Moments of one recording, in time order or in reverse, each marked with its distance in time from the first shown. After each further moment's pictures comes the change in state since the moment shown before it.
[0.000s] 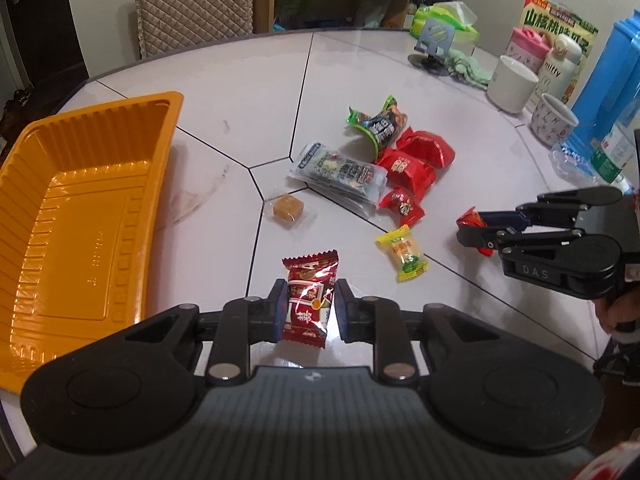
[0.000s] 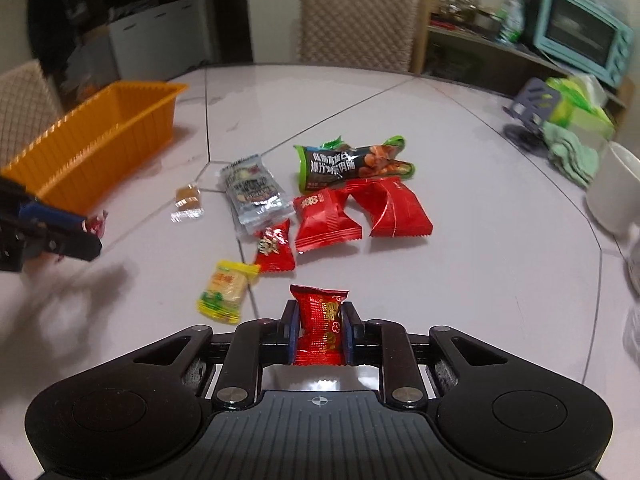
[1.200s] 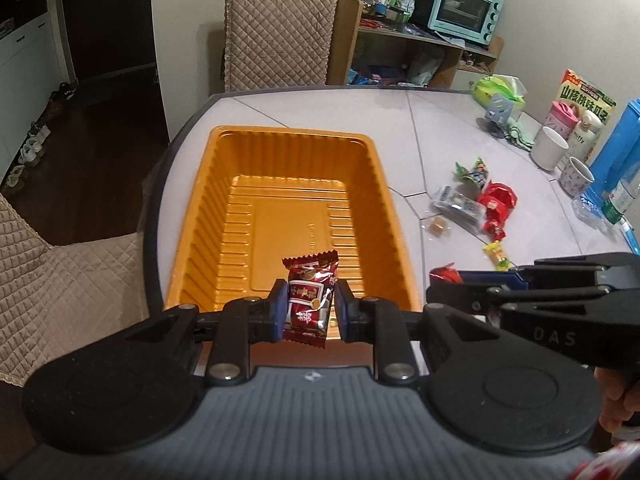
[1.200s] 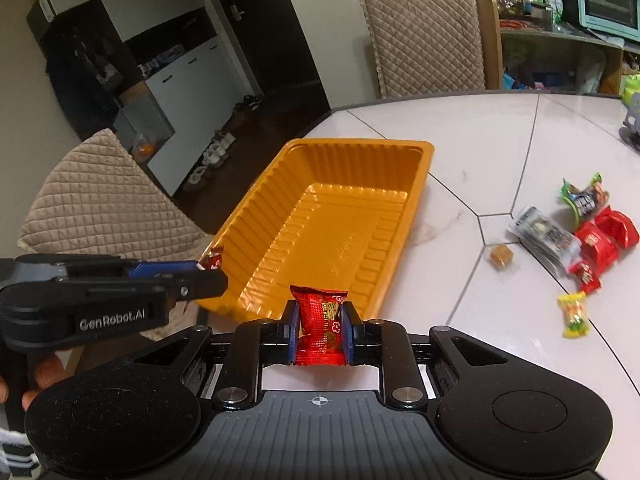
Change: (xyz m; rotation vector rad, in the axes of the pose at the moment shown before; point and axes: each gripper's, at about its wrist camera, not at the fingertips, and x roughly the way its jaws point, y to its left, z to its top) left arm -0.135 0.183 -0.035 -0.099 -0.095 0.044; right arm -0.032 0.256 0.073 0.195 -0.026 0.198
